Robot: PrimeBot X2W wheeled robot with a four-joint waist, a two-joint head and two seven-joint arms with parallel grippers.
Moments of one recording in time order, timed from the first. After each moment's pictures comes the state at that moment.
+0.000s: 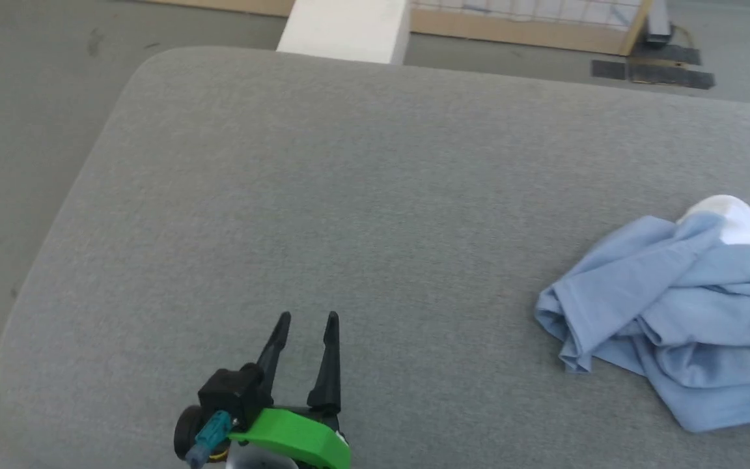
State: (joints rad) left arm -0.01 0.05 -0.36 0.09 -0.37 0.08 -0.26; right arm -0.24 -0.35 -0.34 0.06 0.23 0.13 0.34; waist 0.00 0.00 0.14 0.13
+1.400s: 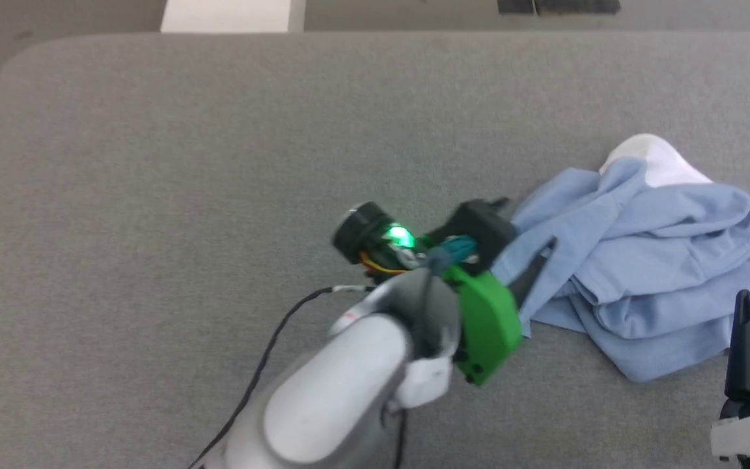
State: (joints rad) left arm -0.59 0.05 -0.77 0.06 -0.32 -0.03 0.31; right arm 0.12 -0.05 -0.29 -0.11 0.21 0.13 -0.17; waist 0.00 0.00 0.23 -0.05
